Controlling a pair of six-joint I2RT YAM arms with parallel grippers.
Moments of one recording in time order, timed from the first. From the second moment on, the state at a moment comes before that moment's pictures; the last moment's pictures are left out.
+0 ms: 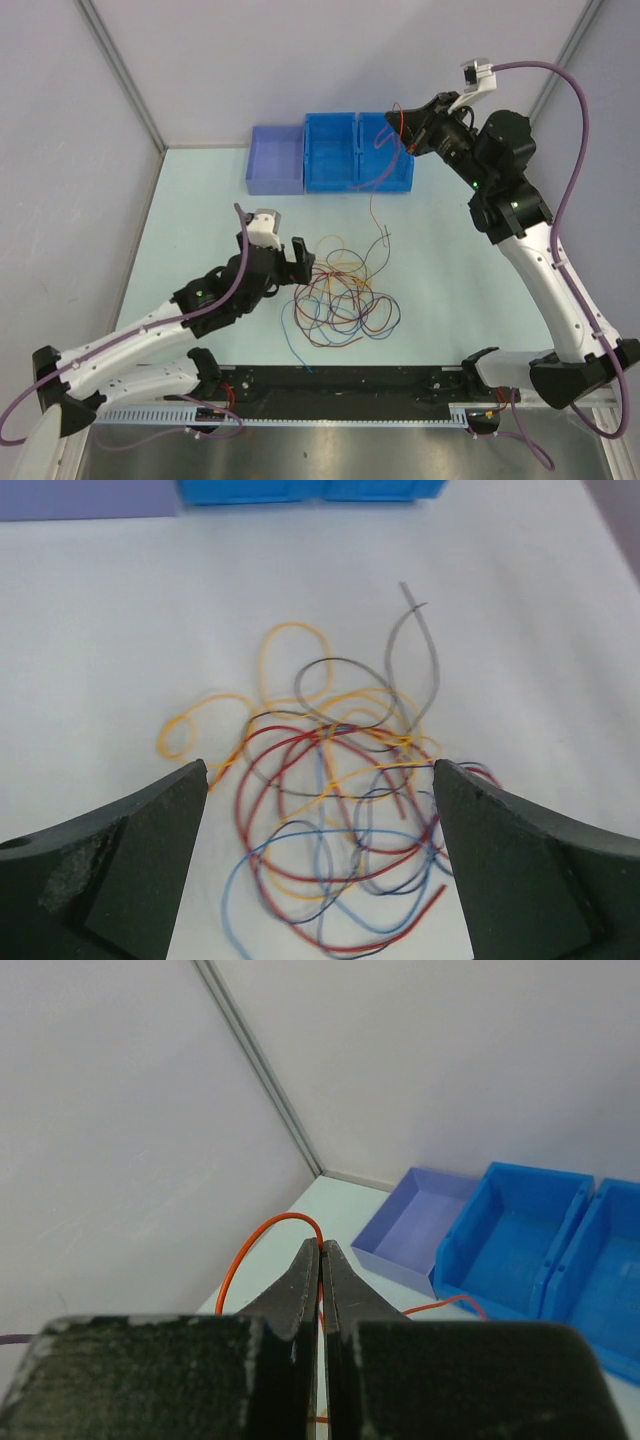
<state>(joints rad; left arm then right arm) -0.98 0.91 0.77 -0.27 -0.50 -0.52 0.44 1.26 1.58 -0.14 -0.22 0.43</state>
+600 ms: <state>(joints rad) -0.98 0.55 0.87 -0.85 -0.63 -0.58 0.42 1.61 1.73 -0.08 -0.15 0.37</state>
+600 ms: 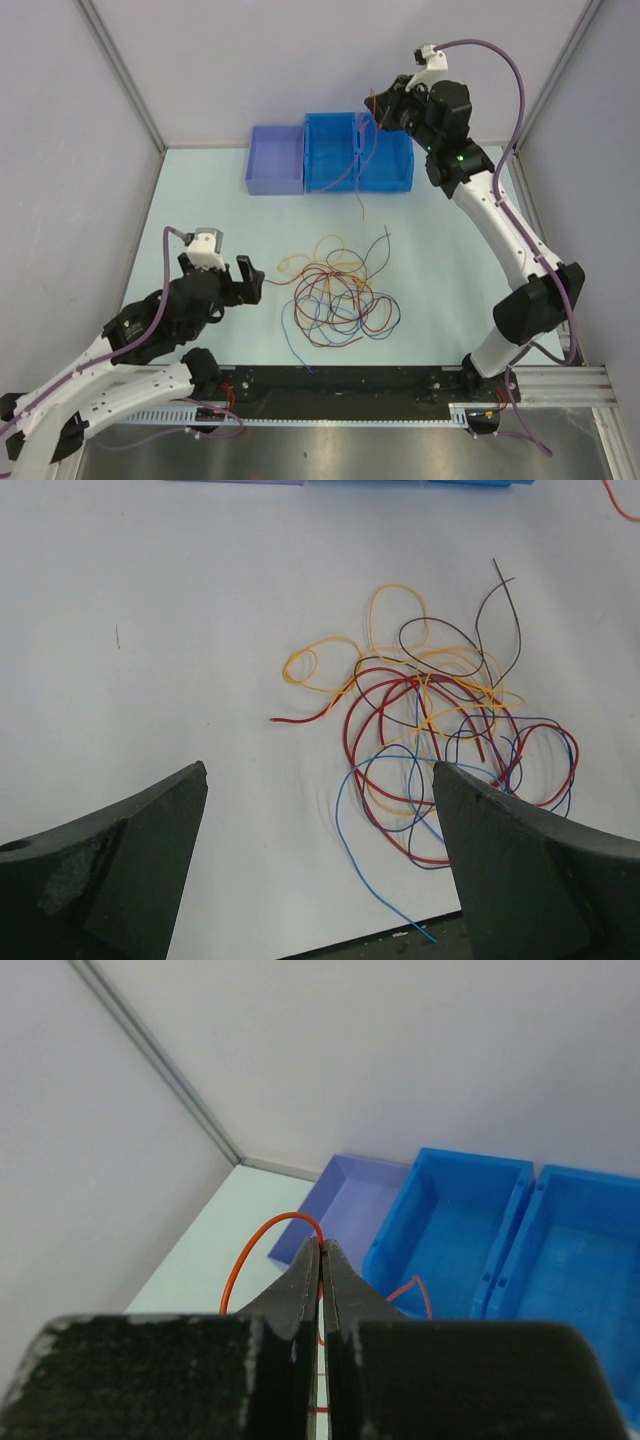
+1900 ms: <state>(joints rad) -0.99 0.63 0.86 -0.86 -0.64 -0.56 0.19 2.25 2.32 -0.16 -0.19 0.27</state>
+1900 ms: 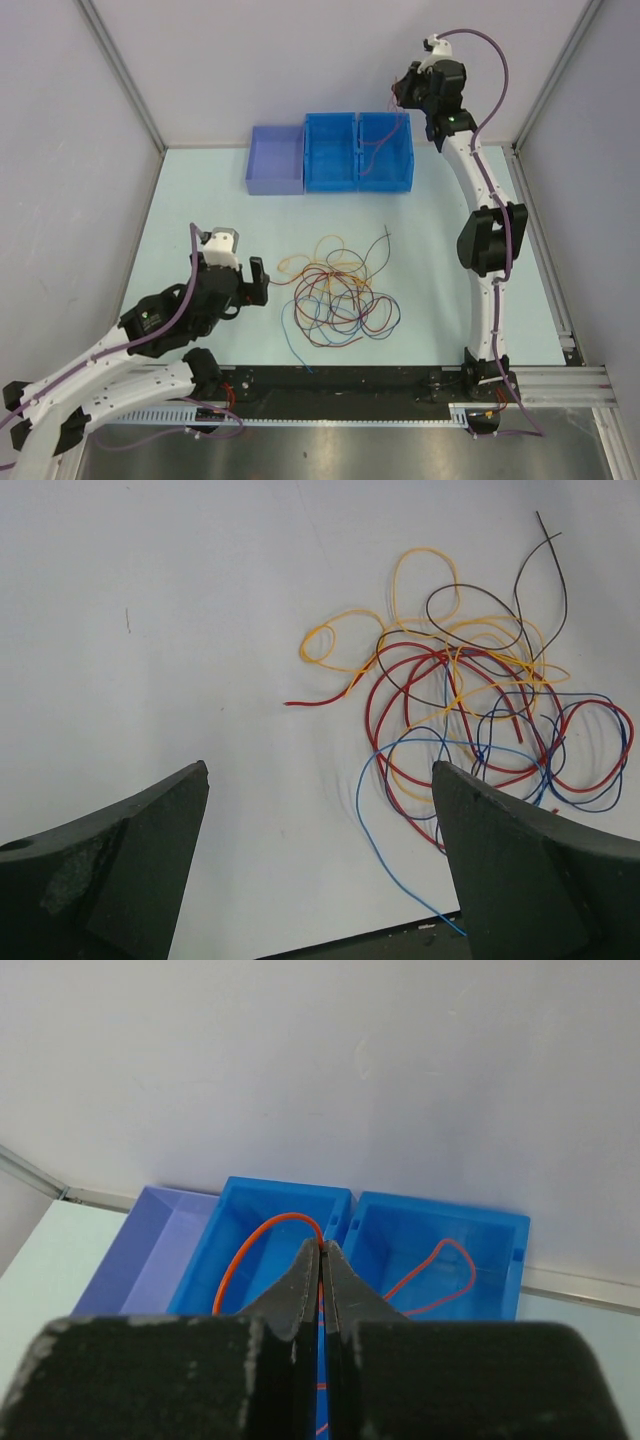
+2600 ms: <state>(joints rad) -0.97 0.59 0.86 -0.87 -0.68 -0.58 0.20 2.22 2.27 -0.19 -0.16 0.28</state>
